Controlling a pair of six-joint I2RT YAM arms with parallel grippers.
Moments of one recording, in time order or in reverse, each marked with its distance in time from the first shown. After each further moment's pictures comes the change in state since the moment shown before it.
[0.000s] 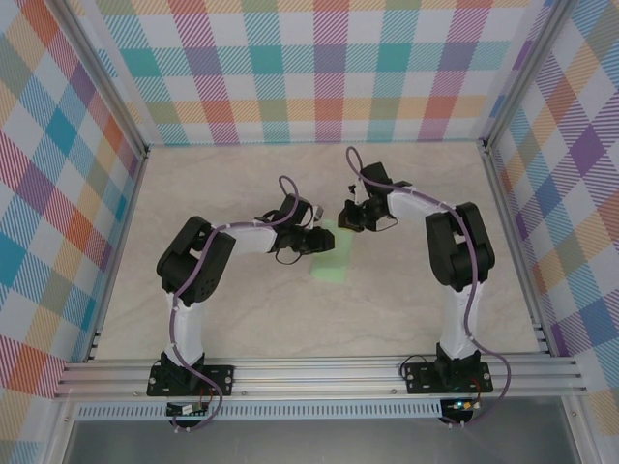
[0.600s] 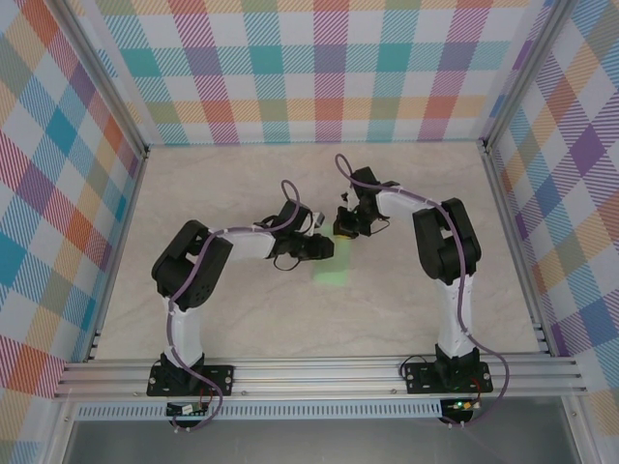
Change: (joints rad) left arm -0.022 -0.060 -0.079 -0.003 0.005 0.063; right arm 0.024 0.072 0.069 -0.095 0.039 -0.002
